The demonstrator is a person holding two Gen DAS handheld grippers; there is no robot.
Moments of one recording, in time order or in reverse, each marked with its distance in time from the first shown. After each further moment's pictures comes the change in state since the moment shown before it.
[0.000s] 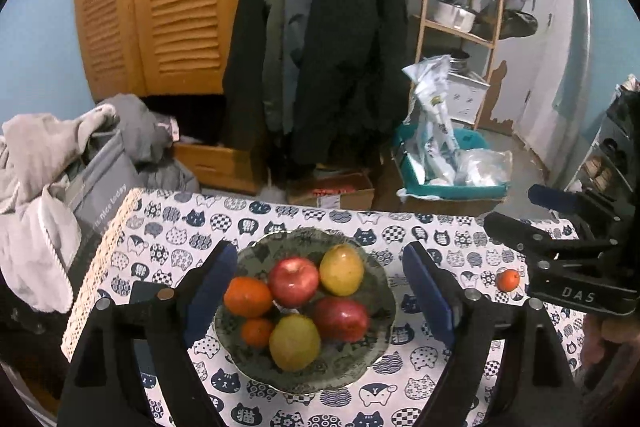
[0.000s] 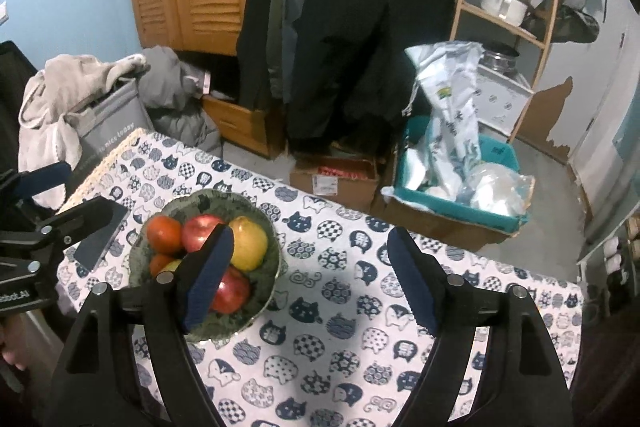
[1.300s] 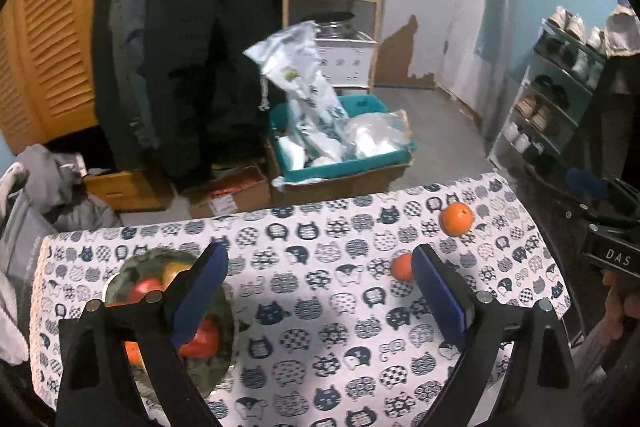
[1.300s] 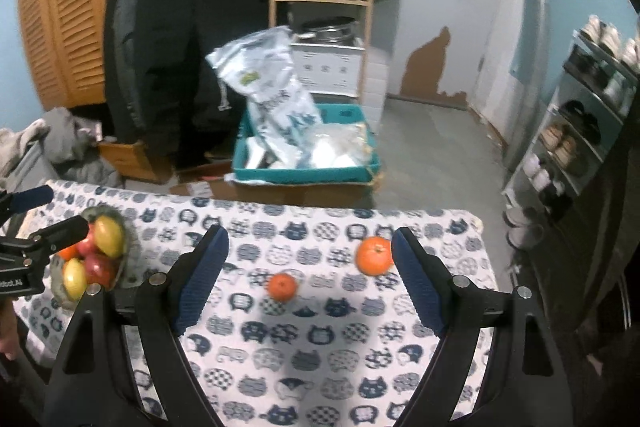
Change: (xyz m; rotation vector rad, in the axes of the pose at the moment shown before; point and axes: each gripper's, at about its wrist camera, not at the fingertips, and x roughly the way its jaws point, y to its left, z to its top) left arm 0.019 -0.187 0.006 0.213 0.083 -0.218; right arm -0.101 -0.194 -0.095 0.290 -0.031 -0.301
